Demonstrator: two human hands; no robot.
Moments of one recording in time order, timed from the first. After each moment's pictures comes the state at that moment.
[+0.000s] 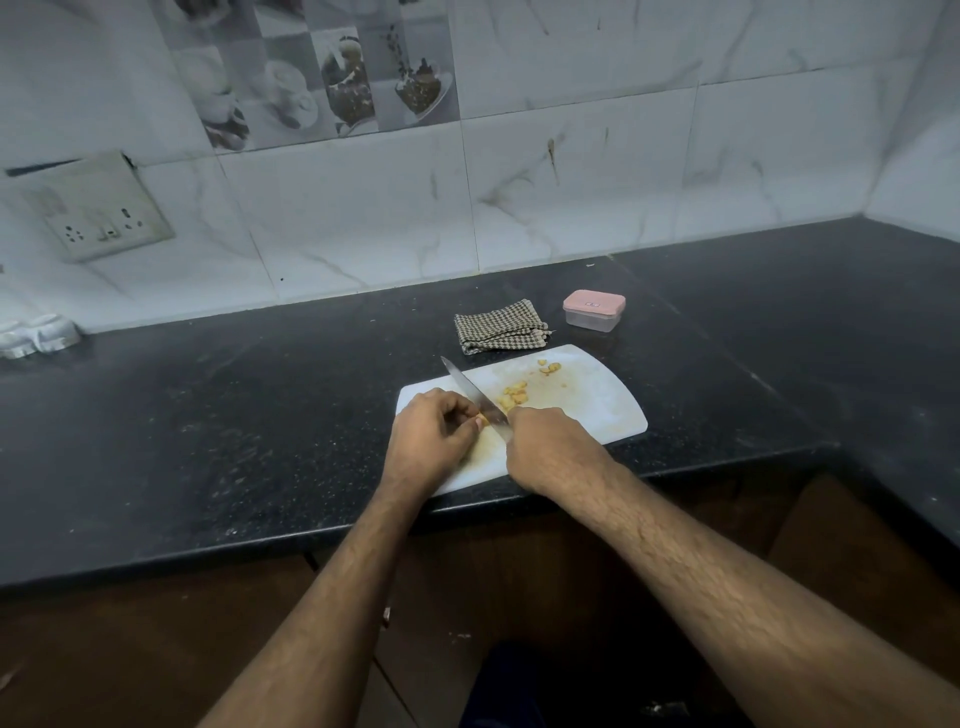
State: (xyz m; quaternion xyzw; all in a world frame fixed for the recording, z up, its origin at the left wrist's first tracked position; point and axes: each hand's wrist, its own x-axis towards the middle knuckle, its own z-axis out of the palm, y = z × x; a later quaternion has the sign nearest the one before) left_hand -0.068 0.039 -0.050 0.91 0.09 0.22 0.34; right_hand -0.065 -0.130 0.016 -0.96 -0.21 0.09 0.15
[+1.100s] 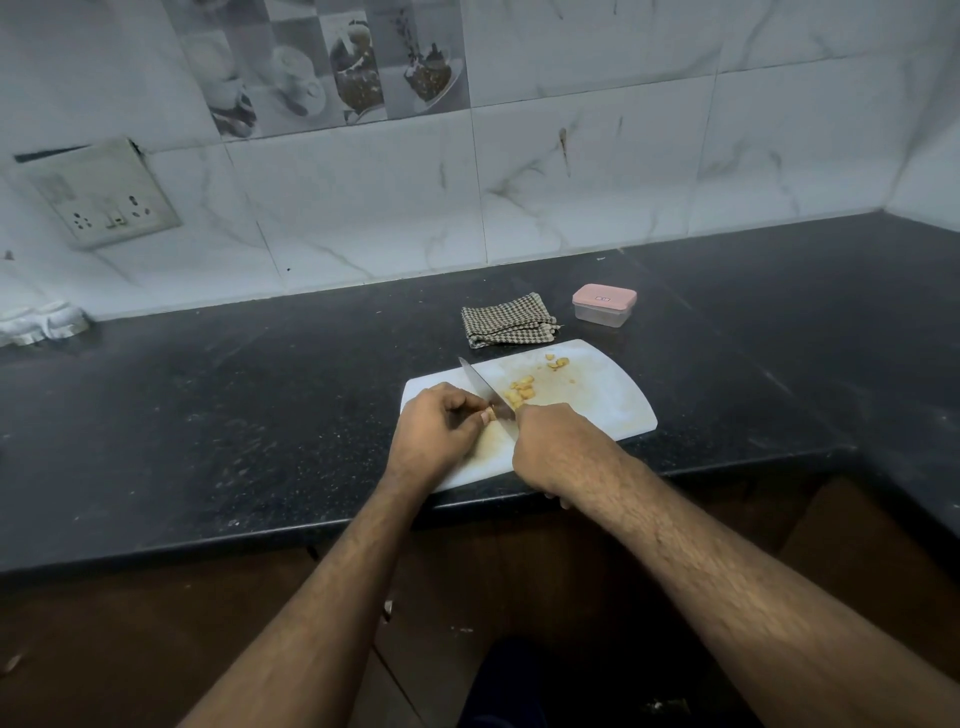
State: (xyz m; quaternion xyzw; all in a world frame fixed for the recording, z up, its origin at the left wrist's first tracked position) left_hand -0.066 0.042 -0.051 0.90 0.09 0.22 0.36; right_hand -0.070 -0.132 0.029 -0.96 -0.22 0.13 0.14
